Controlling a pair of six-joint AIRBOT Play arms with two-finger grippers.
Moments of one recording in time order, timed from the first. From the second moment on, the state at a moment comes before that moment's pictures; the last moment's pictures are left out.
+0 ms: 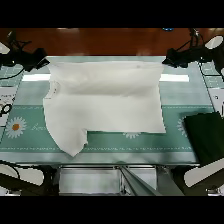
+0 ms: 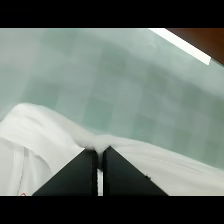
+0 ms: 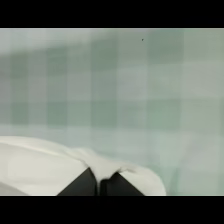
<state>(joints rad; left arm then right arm) 0.20 -1.72 1.63 1.10 -0.93 -1.61 -0.15 -1.82 1.76 -0.97 1.09 1.41</state>
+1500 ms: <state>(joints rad) 0.49 -1.40 1.06 1.10 -1.44 -1.33 -0.33 -1.47 1.19 -1.15 1.35 1.42</state>
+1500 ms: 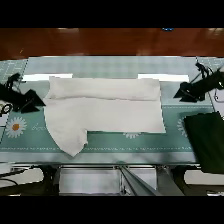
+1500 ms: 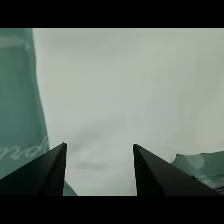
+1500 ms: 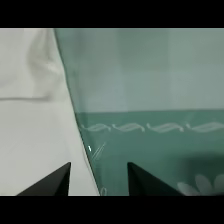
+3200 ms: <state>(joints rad) 0.52 -1.24 0.54 0.97 -1.25 -1.29 -0.49 -1.02 0.44 -0.93 1.17 1.29</state>
